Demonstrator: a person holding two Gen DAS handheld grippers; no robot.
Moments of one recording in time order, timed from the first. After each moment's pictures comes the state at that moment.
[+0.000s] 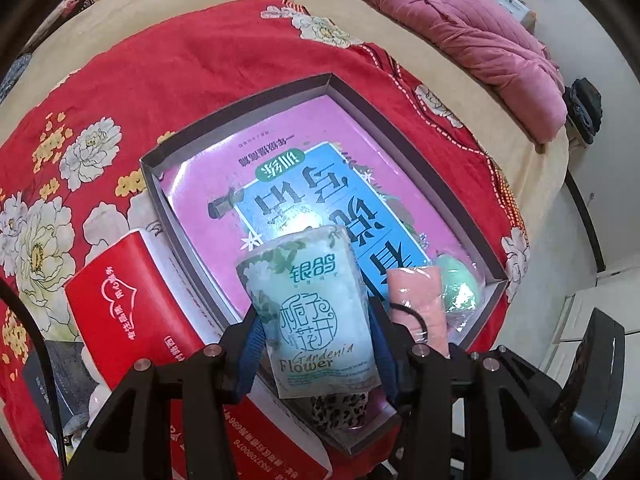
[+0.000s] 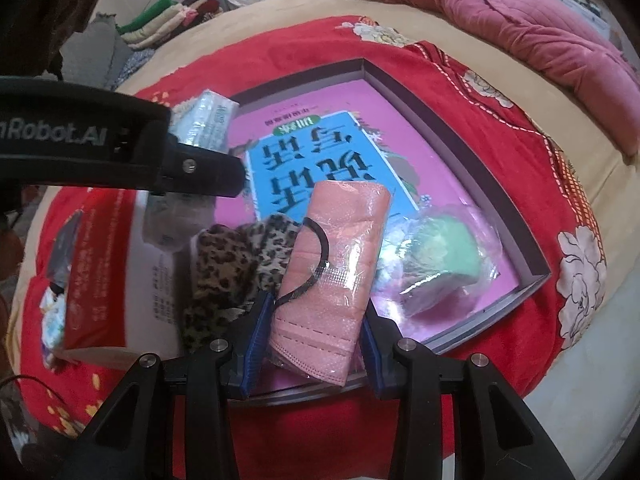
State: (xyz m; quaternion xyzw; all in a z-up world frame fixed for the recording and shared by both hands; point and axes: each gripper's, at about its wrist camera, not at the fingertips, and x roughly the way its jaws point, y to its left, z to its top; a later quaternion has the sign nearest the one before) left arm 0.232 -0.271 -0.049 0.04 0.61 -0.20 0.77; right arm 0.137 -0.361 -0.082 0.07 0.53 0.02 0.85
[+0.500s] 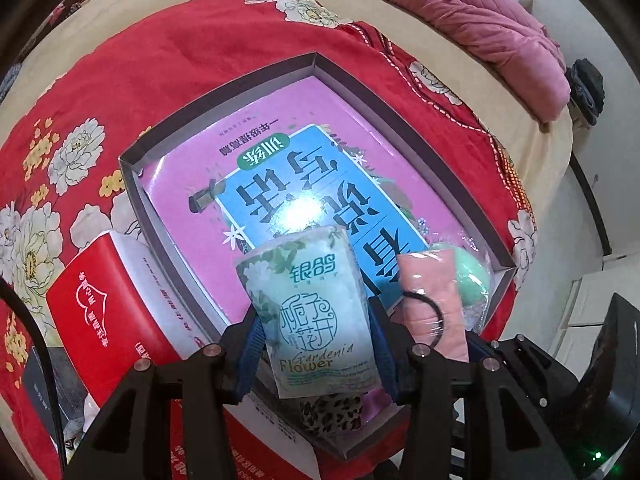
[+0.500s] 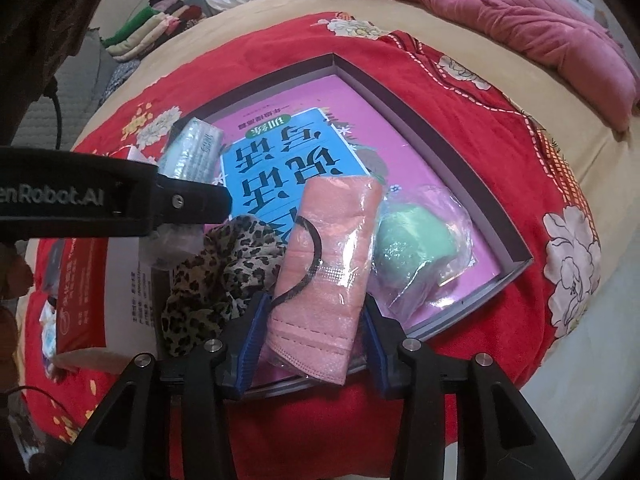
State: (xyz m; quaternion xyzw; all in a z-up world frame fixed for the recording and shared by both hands) left arm 0.233 -0.290 -0.062 0.07 0.62 -0.20 0.75; right arm 0.136 -0.382 -0.083 0.10 0.53 0.01 0.84
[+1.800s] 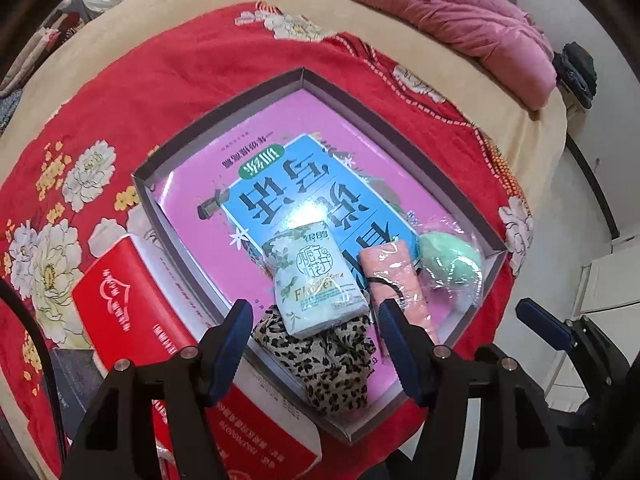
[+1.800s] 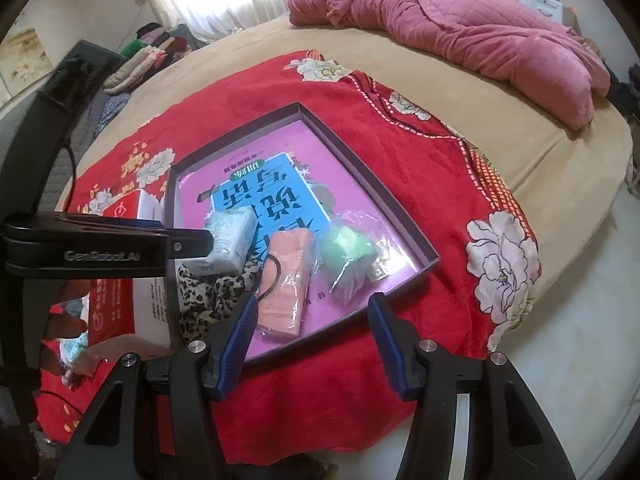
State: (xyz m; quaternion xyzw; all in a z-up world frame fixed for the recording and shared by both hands) left arm 0.210 -0.287 -0.039 0.10 0.60 -0.21 0.77; right arm 0.094 -0.411 -0.029 0.12 0.49 -0.02 0.87
